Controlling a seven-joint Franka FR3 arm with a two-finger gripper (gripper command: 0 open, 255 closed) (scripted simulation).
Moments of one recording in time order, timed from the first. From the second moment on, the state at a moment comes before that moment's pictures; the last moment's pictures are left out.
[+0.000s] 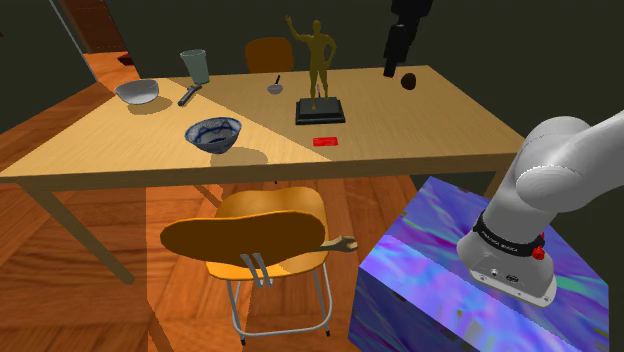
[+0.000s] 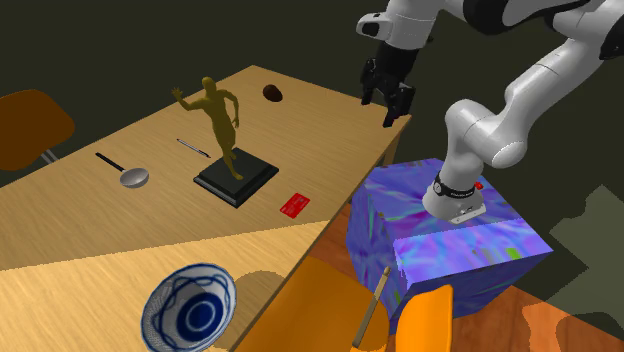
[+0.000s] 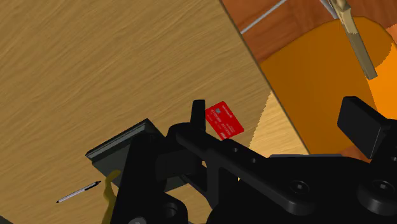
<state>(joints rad) 0.02 -0.74 0.04 -2.33 -0.03 1.70 -0.14</state>
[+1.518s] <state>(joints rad) 0.48 -0.23 -0.51 -2.52 0.50 2.65 -1.13</state>
